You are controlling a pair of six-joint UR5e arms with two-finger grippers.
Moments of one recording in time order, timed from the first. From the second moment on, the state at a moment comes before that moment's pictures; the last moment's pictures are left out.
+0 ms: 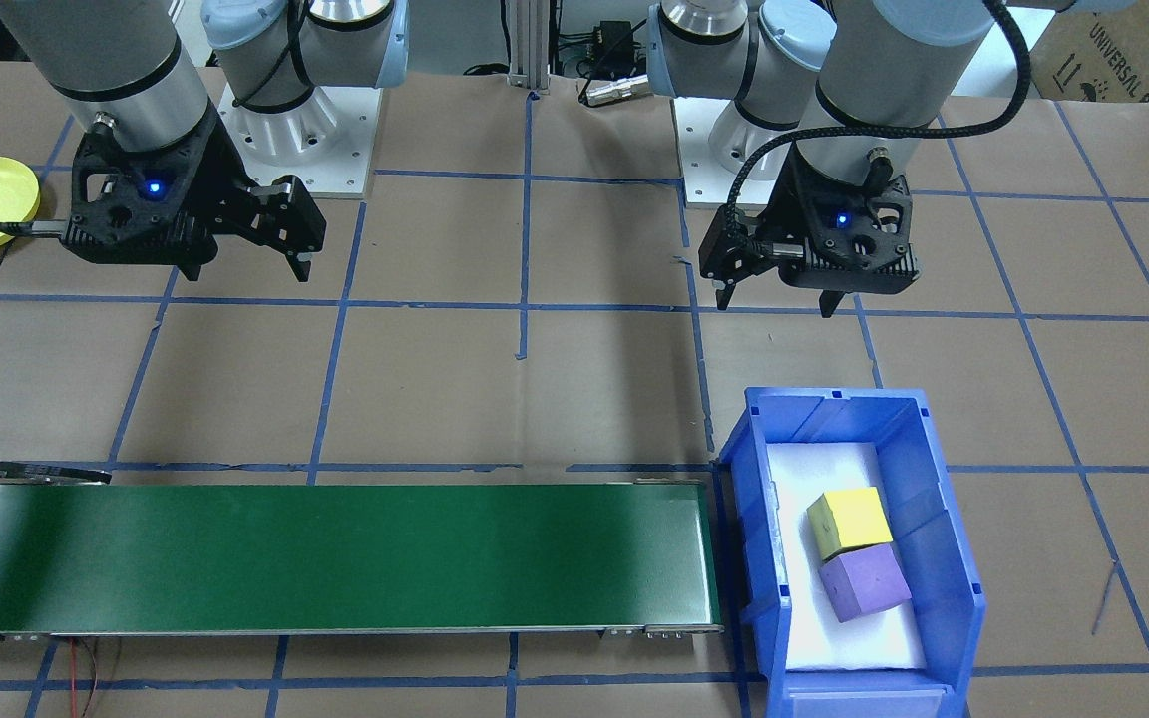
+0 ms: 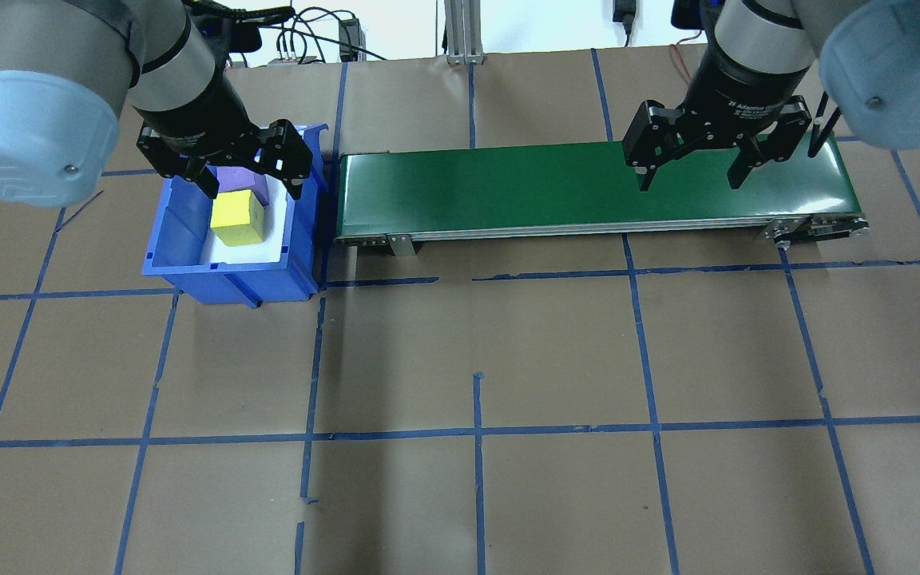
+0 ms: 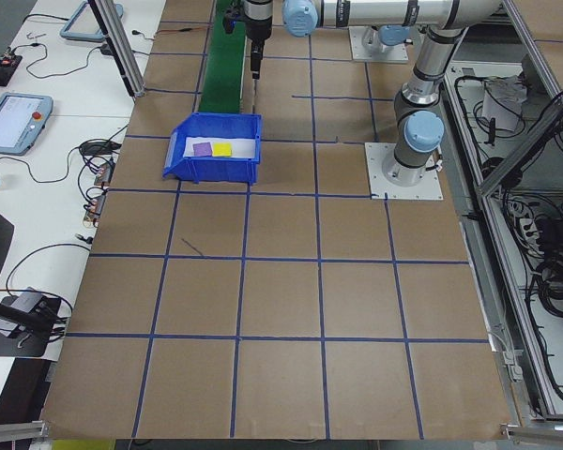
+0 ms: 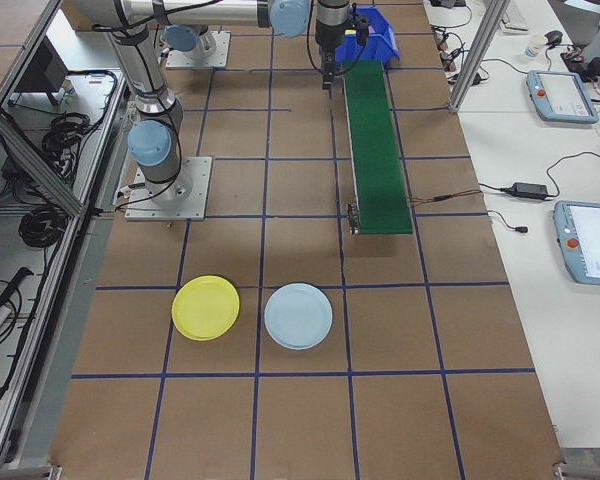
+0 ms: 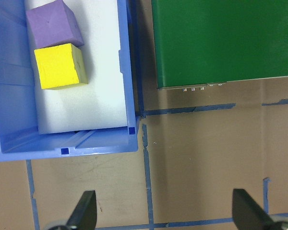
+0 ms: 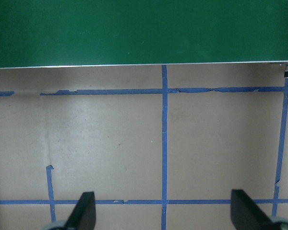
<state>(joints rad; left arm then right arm) -1.61 -1.62 -1.60 -1.44 1.57 0.03 1.58 -1.54 1.56 -1.58 -1.54 0.02</state>
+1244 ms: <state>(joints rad) -1.55 -1.71 -1.56 -1.40 1.58 0.06 1.58 -1.54 1.56 -1.59 -1.55 0.02</state>
